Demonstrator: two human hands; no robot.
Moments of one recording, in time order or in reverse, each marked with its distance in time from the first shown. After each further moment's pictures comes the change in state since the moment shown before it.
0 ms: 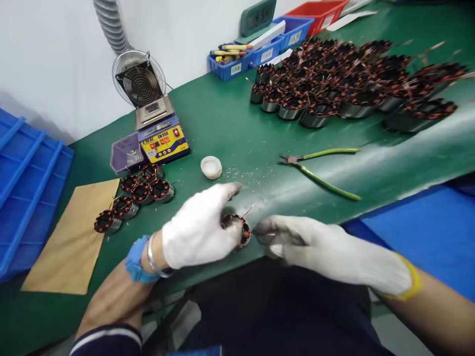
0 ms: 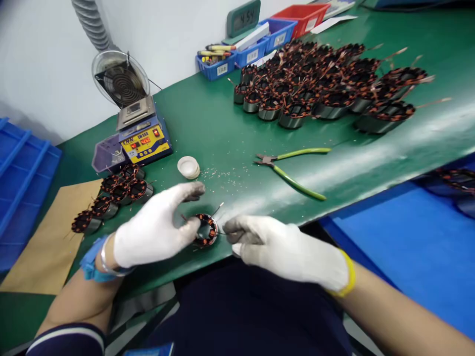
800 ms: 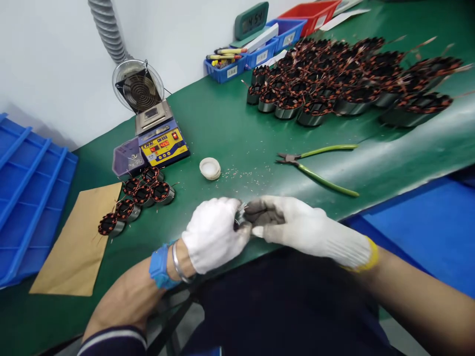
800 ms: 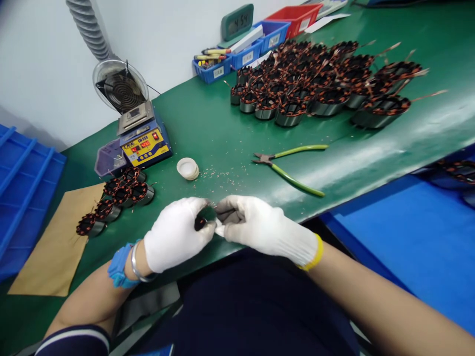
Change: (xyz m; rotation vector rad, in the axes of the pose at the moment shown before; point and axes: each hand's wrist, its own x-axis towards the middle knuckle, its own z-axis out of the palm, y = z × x) left_hand 0.002 0.007 0.038 0.303 -0.154 -0.095; right_hand 0.034 -0.016 0.015 0.190 0.128 0.065
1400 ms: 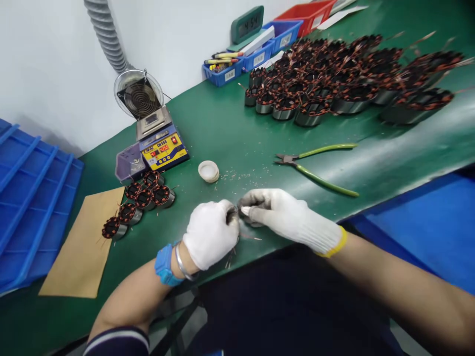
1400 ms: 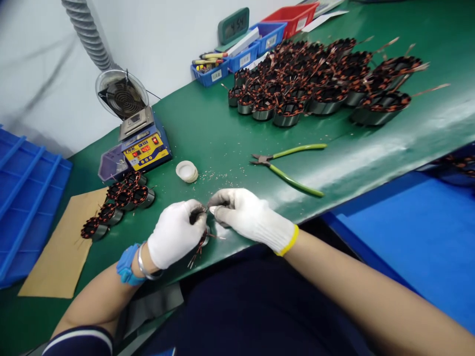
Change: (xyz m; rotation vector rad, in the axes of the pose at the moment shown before) left_hand 0.004 -0.004 0.005 0.063 0.065 -0.135; right_hand 0.025 -0.001 0.000 -0.104 0.100 -0.175
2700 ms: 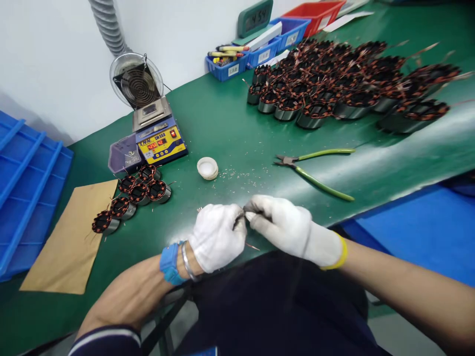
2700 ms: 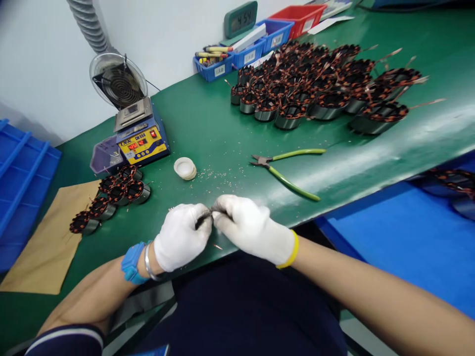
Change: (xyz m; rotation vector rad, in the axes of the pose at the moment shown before) left_hand -0.004 0.005 0.019 -0.125 0.097 0.129; right_hand -0.015 0.000 -0.007 -0.597 0.007 -0.370
